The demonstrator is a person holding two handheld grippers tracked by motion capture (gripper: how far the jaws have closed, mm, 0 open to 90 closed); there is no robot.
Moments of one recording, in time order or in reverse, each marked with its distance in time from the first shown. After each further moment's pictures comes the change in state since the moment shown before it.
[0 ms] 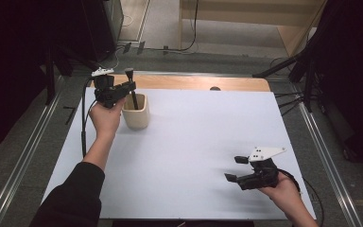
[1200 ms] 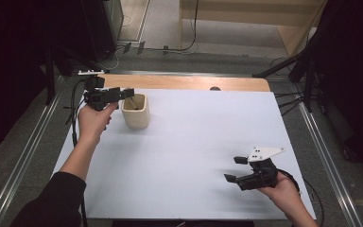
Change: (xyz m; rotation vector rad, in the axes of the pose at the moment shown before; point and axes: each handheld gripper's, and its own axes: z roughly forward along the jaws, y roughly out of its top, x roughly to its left) left arm 0.014 0.003 -0.029 0.129 -0.111 -0.062; right arm 0.000 0.000 0.002 0.011 0.003 -0.005
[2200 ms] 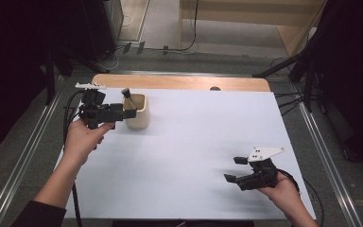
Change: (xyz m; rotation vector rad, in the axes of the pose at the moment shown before) left arm -0.047 -0.026 -0.044 0.135 -0.110 0.115; right arm 0.000 0.000 0.000 -0.002 0.008 0.010
